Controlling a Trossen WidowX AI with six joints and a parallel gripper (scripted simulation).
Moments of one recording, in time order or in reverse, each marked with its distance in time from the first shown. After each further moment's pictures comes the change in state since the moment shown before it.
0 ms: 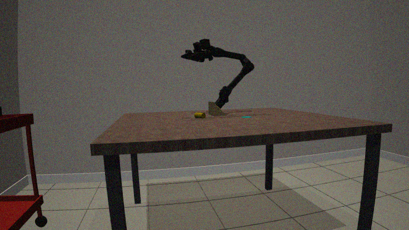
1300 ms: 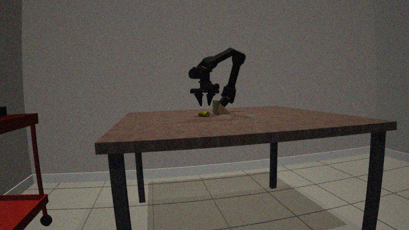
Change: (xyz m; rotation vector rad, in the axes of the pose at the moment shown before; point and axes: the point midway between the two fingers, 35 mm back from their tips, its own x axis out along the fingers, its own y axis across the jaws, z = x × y) arm 0.068 0.234 -0.229 -1.229 0.814 1.249
